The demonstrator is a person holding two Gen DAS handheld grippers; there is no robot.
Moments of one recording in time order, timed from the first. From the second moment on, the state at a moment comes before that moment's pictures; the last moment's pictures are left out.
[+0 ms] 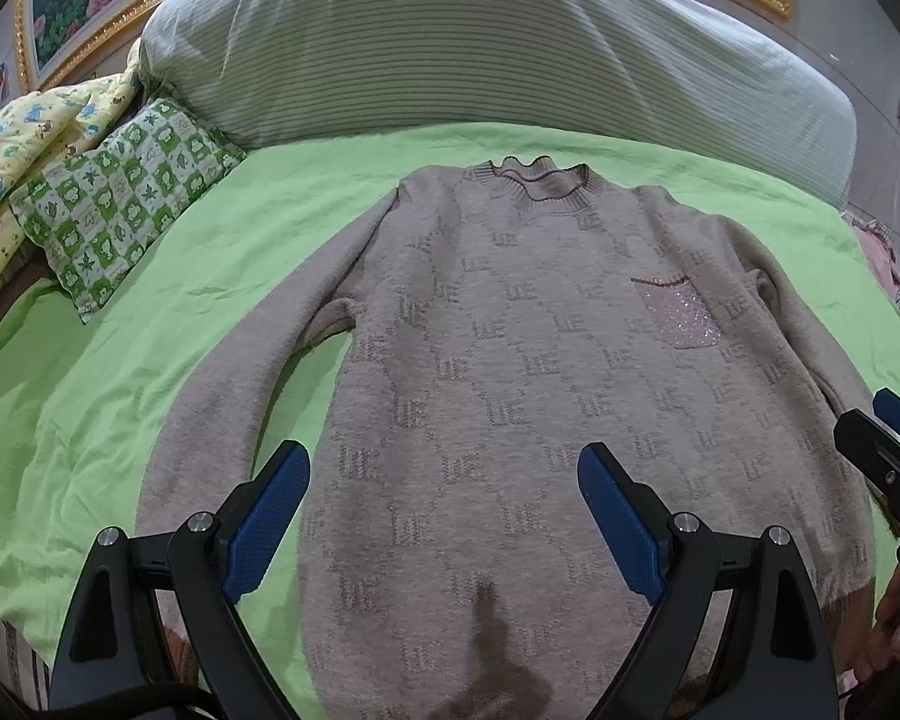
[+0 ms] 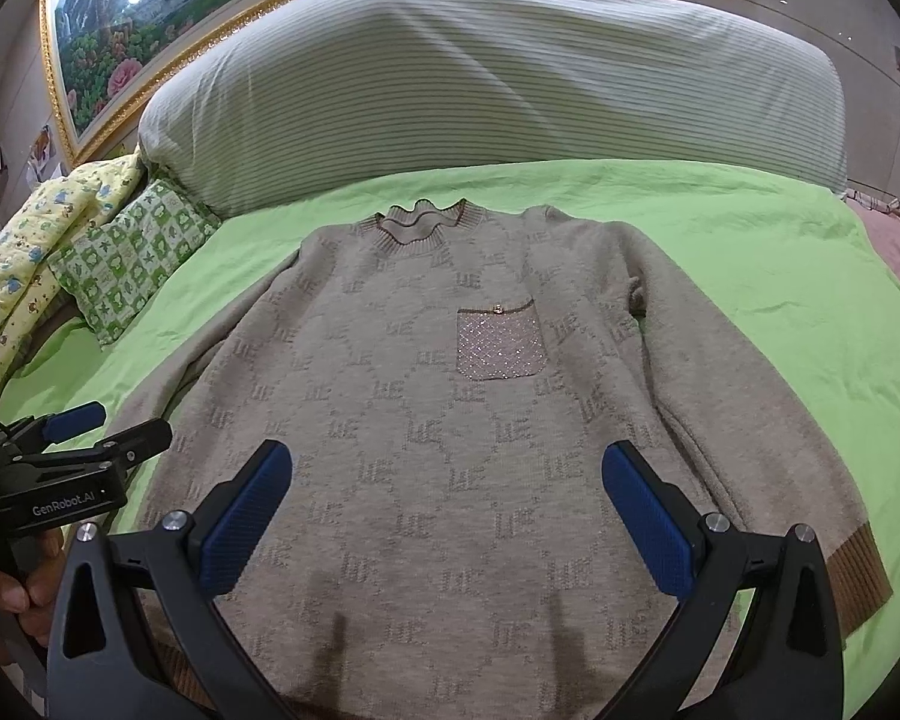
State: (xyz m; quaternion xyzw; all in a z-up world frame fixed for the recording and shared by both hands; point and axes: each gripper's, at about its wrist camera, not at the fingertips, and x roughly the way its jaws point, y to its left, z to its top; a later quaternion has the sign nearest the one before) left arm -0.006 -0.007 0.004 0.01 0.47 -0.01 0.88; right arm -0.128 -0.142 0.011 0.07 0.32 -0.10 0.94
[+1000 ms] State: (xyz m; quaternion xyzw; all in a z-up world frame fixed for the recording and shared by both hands) left arm 0.012 -0.012 -0.010 0.01 0.48 -0.02 0.88; right arm -0.210 -0.240 -0.006 0.18 0.37 -0.21 0.88
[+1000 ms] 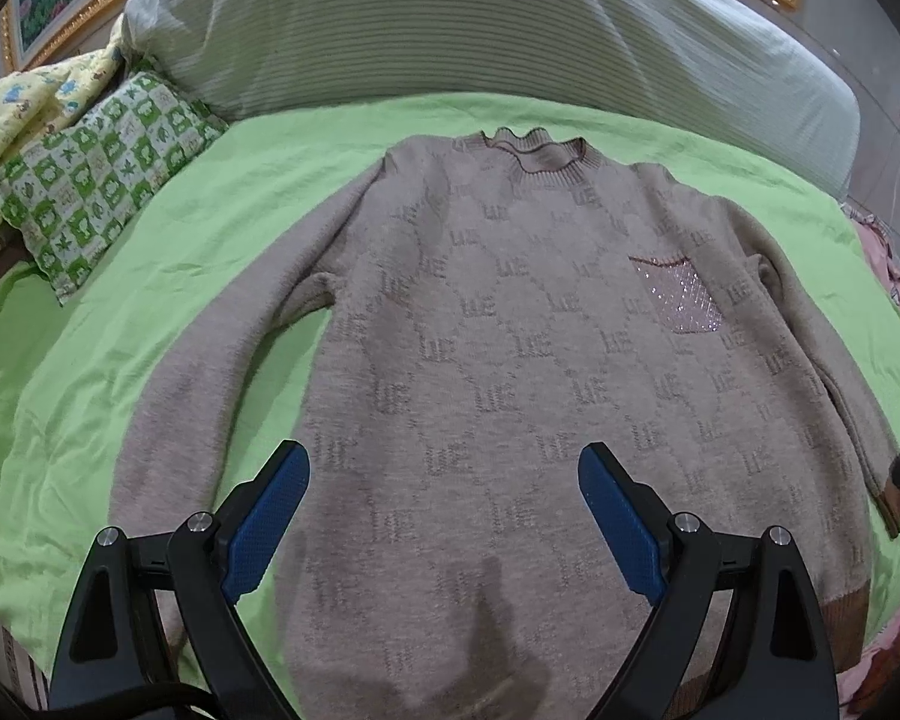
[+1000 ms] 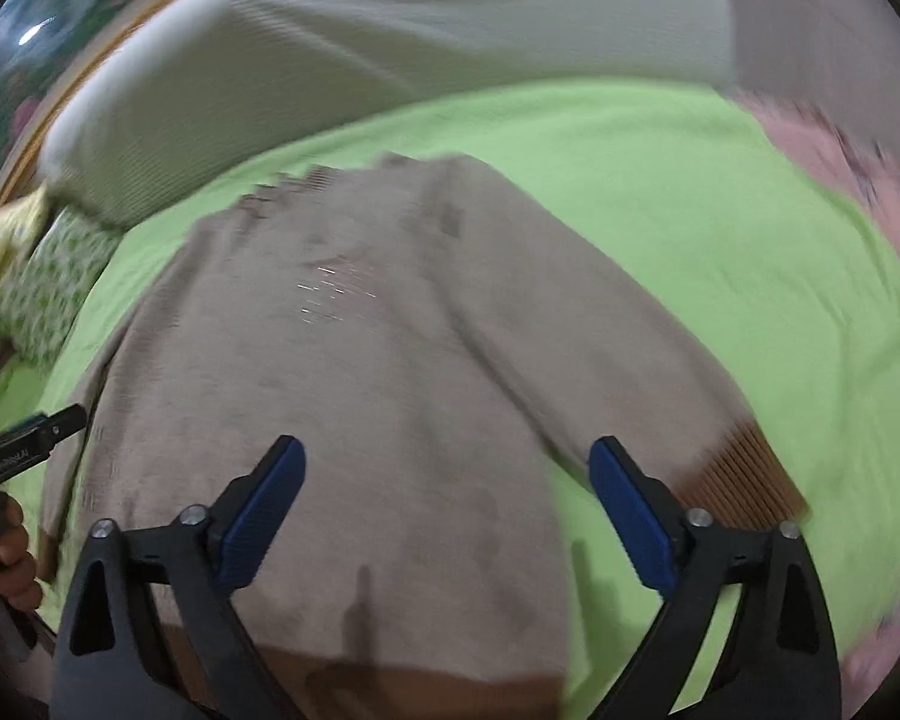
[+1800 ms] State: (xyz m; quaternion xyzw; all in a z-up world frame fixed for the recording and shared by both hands) left arm 0.087 -0.066 -0.042 0.05 0.50 -0.04 0.86; right arm -0.239 -0.373 -0.039 0.47 0.25 -0.35 0.77
